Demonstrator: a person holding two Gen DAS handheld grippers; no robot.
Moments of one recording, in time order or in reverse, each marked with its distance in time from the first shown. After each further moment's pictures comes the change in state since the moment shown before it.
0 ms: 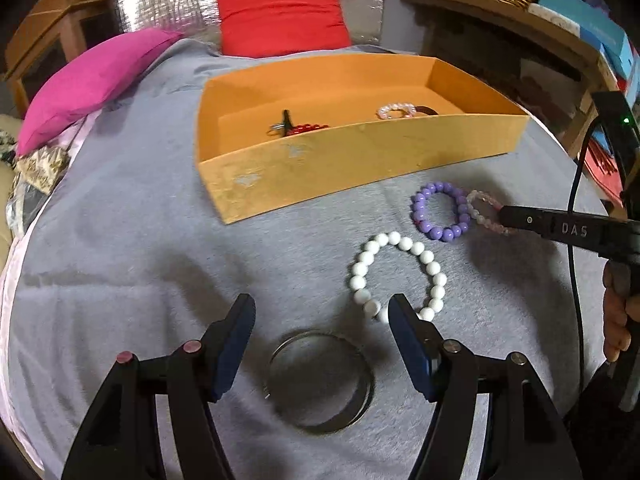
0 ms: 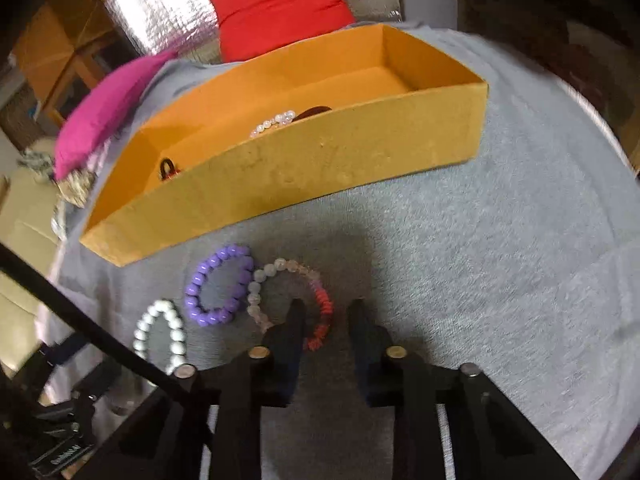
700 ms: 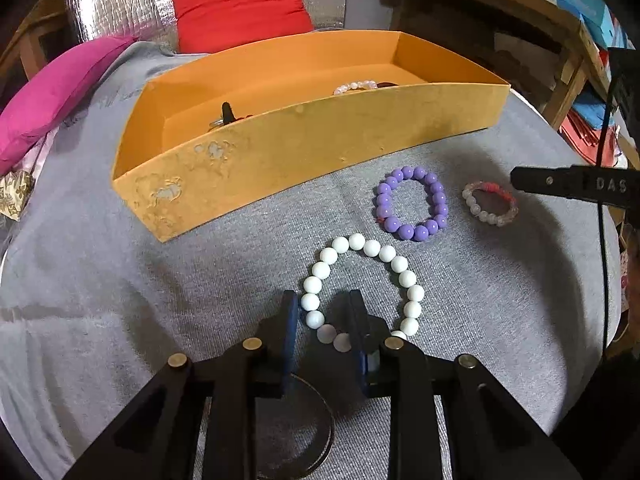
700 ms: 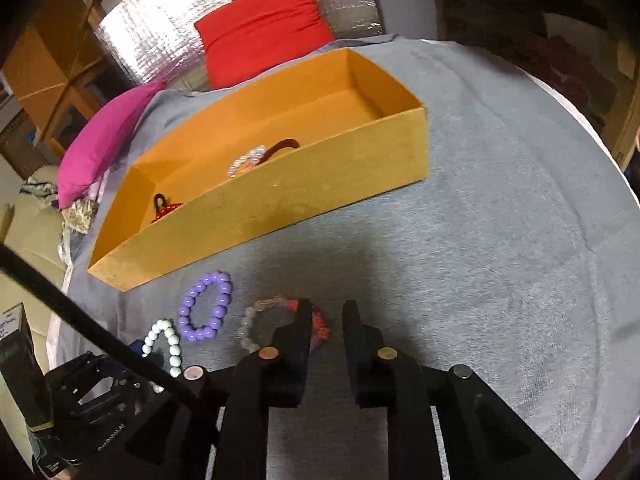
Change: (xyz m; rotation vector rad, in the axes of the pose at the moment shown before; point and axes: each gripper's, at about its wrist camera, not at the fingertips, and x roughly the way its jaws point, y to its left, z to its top) left arm 0.032 -0.026 0.010 0.081 0.036 -0.067; right arm -0.025 -0.033 0.006 0.073 -0.045 0.040
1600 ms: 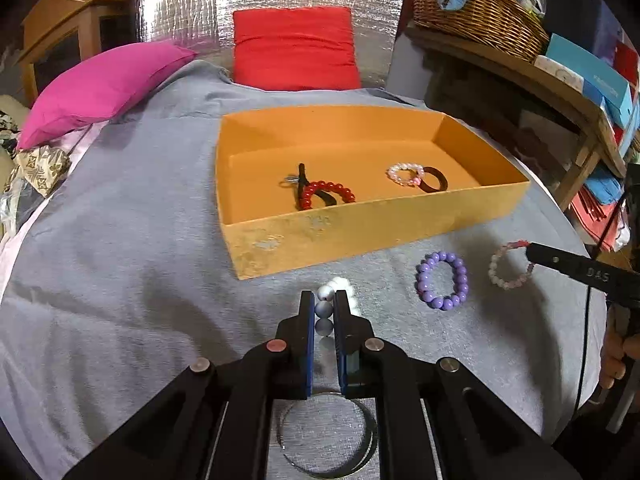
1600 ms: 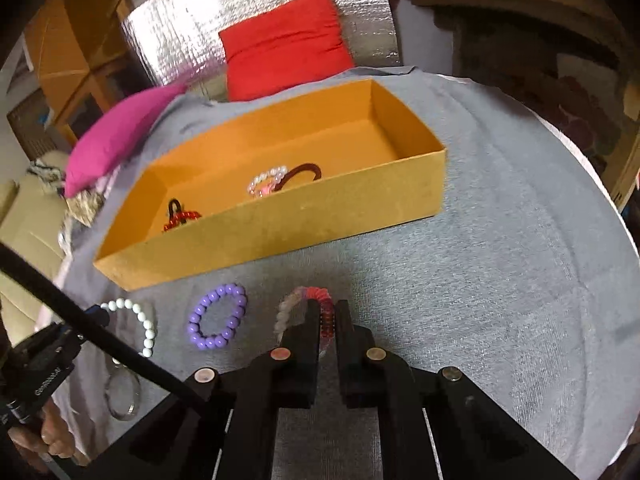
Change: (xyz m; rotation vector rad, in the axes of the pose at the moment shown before) left arm -0.040 0.055 0.012 -0.167 -0.174 0.016; right arm -0.008 0.014 0.001 -0.068 -0.097 -0.004
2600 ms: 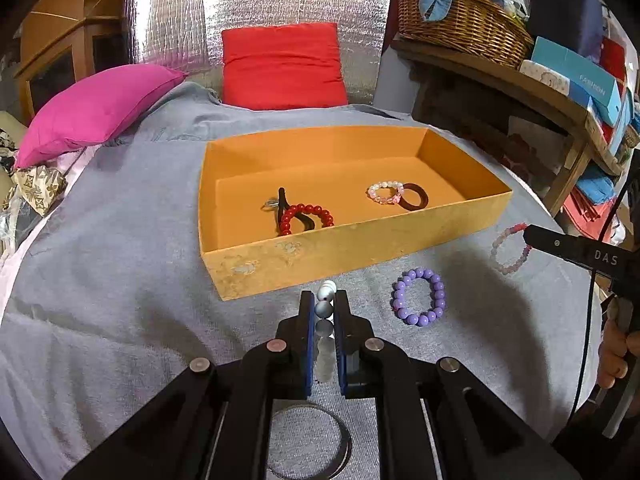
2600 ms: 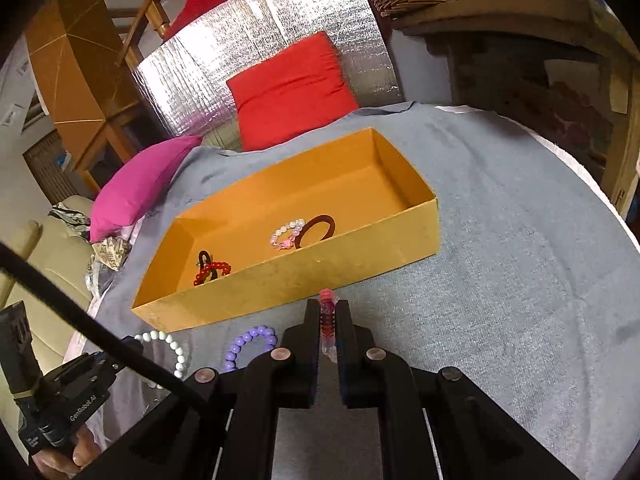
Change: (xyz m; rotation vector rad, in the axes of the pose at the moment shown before) left arm -0.014 -0.021 0.003 0.030 -0.055 -0.007; right arm -0.033 -0.006 0.006 0.064 -0.141 0.081
